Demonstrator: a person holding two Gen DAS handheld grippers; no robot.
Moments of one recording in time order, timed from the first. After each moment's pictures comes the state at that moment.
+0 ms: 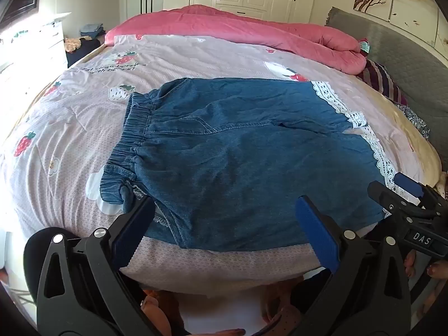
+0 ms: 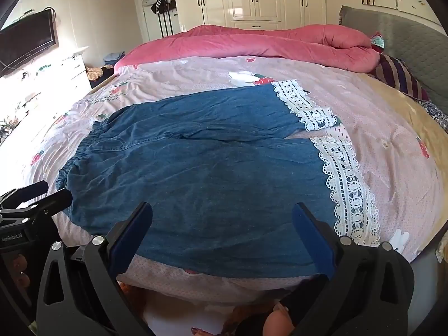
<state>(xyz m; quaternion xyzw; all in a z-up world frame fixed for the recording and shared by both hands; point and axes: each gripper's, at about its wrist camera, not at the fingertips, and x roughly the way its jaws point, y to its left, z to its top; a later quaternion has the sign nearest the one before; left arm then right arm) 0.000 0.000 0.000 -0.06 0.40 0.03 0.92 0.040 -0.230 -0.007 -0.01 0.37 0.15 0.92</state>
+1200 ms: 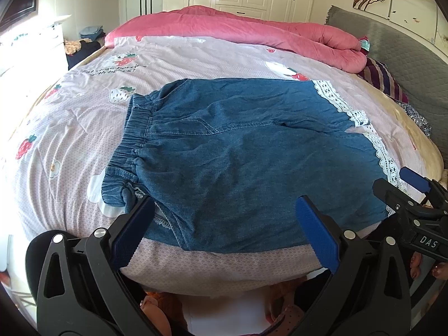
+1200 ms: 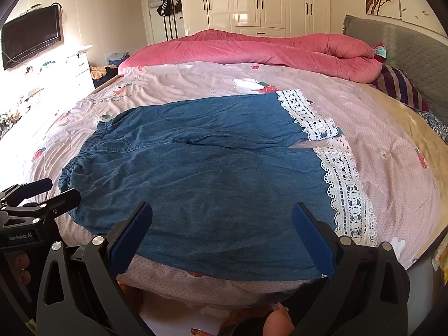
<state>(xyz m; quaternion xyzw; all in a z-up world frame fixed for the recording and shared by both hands) 0.002 0.000 -0.003 -0.05 0.40 0.03 0.92 0.035 -0.221 0.003 -0.03 0.36 0.16 0.92</state>
